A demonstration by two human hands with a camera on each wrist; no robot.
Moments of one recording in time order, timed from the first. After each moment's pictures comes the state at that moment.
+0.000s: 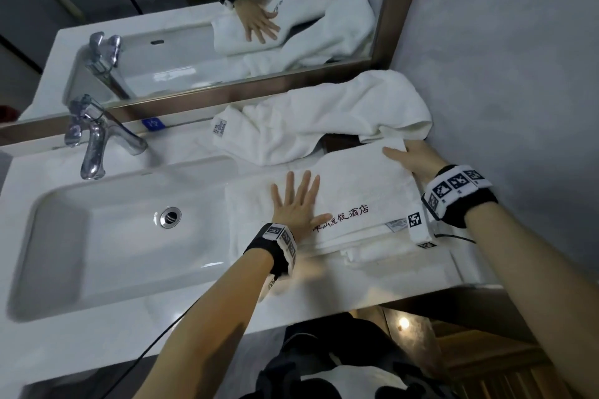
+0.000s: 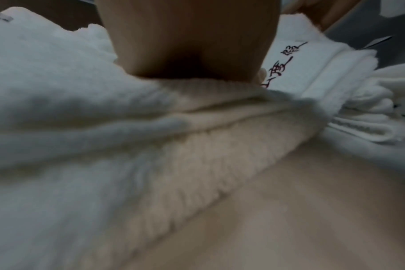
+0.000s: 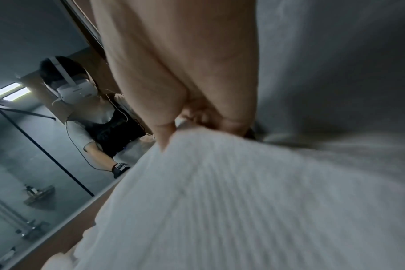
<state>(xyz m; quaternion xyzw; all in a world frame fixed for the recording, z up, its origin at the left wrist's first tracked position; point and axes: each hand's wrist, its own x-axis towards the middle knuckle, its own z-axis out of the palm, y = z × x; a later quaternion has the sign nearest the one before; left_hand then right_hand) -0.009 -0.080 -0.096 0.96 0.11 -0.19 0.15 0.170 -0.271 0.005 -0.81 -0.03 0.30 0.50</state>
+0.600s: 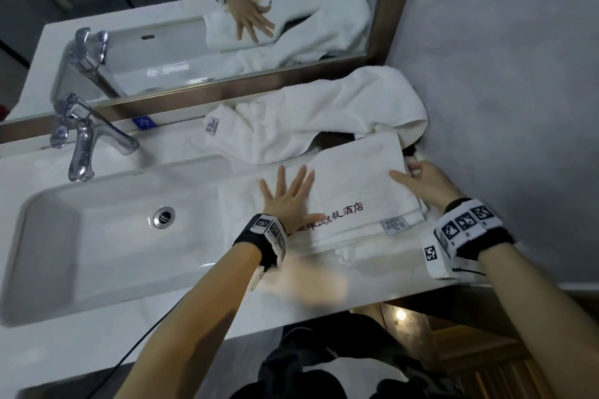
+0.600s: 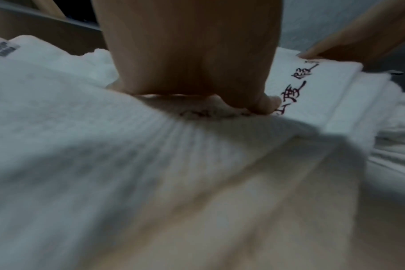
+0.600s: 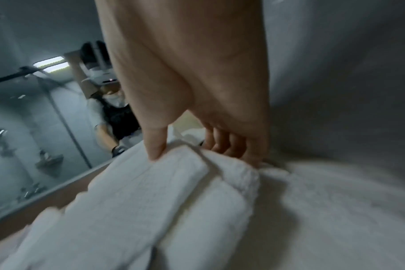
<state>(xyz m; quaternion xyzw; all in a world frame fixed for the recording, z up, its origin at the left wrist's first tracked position) 0.004 -0.068 -0.085 0.96 0.10 -0.23 0.14 0.152 -0.315 -0.020 -0.87 -0.04 0.27 0.40</state>
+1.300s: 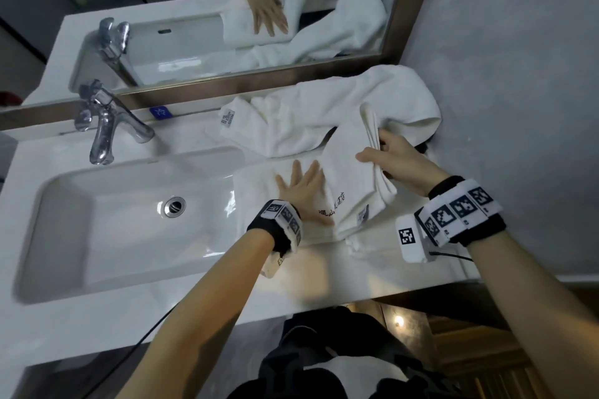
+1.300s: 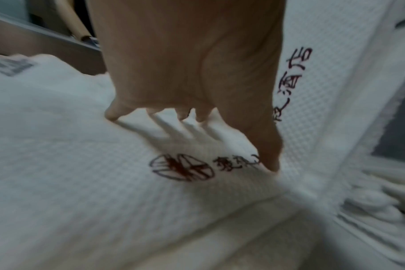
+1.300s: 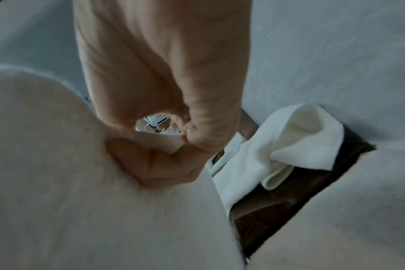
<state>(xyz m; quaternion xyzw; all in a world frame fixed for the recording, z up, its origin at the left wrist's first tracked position) 0.001 -0.072 -0.053 0.94 0.11 -0.25 0.19 0.101 -0.237 0.067 -0.77 -0.18 0.36 0.49</state>
